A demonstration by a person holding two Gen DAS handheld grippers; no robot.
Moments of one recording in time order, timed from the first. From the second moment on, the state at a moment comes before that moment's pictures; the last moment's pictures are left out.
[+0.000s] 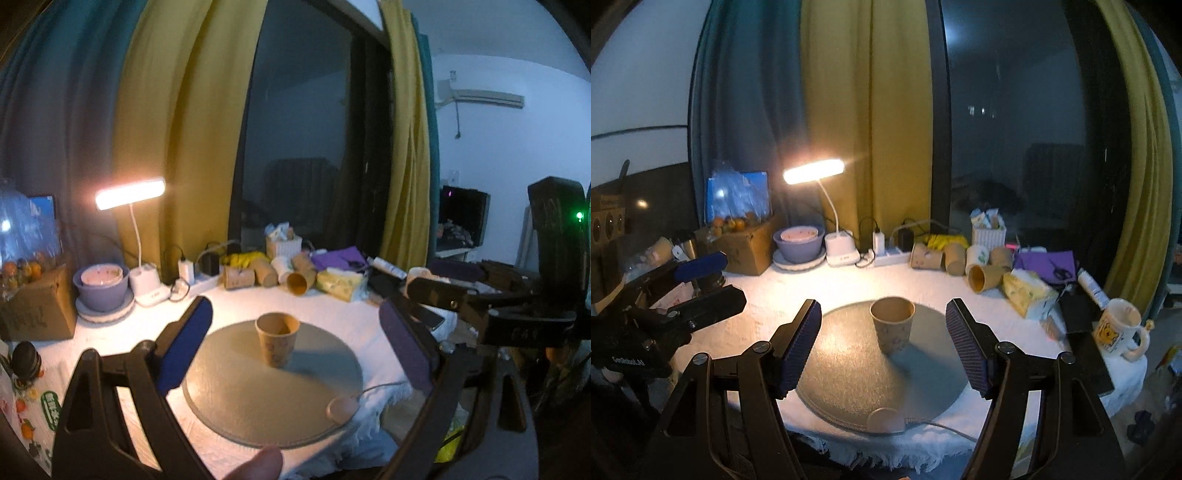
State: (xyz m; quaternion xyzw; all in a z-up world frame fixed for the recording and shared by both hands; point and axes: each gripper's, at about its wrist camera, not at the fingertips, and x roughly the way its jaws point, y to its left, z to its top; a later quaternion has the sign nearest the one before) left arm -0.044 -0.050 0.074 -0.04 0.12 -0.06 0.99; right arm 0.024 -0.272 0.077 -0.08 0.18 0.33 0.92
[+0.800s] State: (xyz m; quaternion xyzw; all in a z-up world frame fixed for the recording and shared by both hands) left arm -0.068 -0.037 0.086 -0.05 0.06 -0.01 1.00; right arm 0.005 -0.277 0.083 -0.07 0.14 0.27 0.95
